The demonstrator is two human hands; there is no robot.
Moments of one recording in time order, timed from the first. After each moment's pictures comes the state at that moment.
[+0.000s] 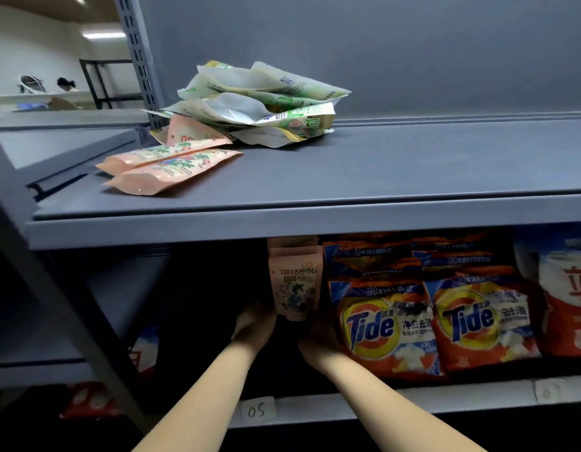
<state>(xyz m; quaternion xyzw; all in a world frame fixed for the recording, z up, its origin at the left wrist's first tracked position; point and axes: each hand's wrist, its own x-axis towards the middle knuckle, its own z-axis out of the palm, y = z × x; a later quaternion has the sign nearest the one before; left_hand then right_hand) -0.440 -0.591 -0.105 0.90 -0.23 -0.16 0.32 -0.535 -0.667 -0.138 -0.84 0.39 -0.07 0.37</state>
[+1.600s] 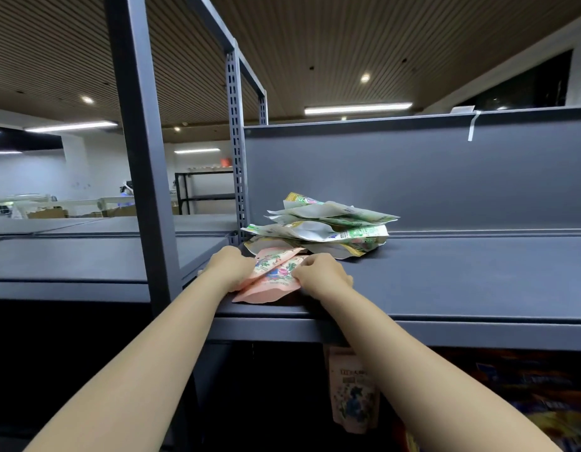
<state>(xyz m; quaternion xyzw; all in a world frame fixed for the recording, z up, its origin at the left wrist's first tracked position) -0.345 -0.493 0.182 0.93 -0.21 0.03 0.30 -0.453 -0.611 0.161 -0.85 0.33 -0.23 0.33</state>
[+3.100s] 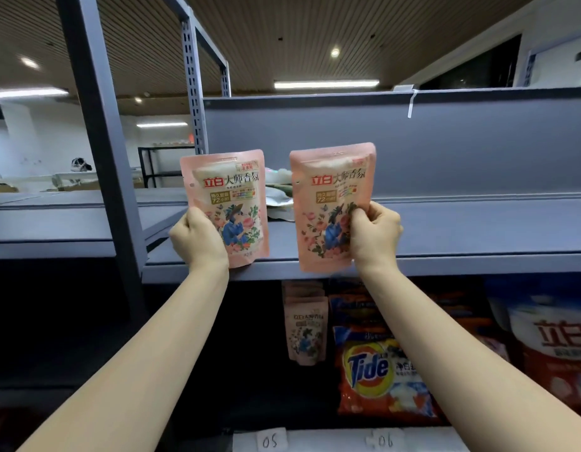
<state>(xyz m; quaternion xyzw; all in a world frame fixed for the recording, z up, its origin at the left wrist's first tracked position) -0.474 -0.493 0.166 0.54 -0.07 0.18 0.82 -0.615 -0.638 0.159 -0.62 0.21 -0.61 0.45</state>
